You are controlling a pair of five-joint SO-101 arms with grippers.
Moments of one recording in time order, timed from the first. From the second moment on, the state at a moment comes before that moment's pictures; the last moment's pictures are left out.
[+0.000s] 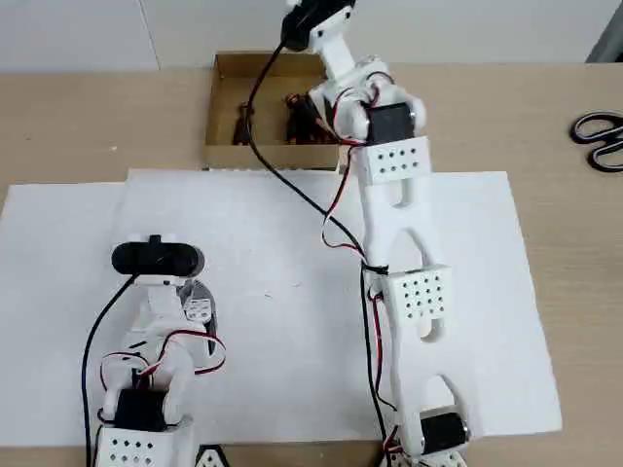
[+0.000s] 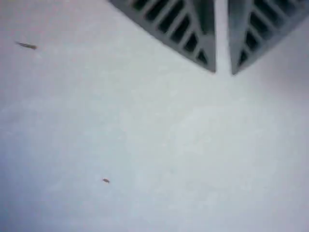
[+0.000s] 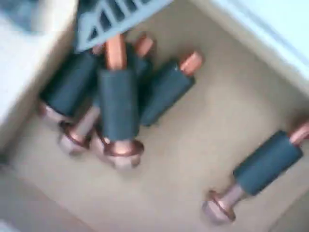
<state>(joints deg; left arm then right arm) 0.8 -94.1 92.5 53.9 9.5 -16.0 58.1 -94.0 78.9 18.7</state>
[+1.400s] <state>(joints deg) 0.8 -94.1 92.5 53.9 9.5 1.1 -31.4 -24.4 95.7 7.3</state>
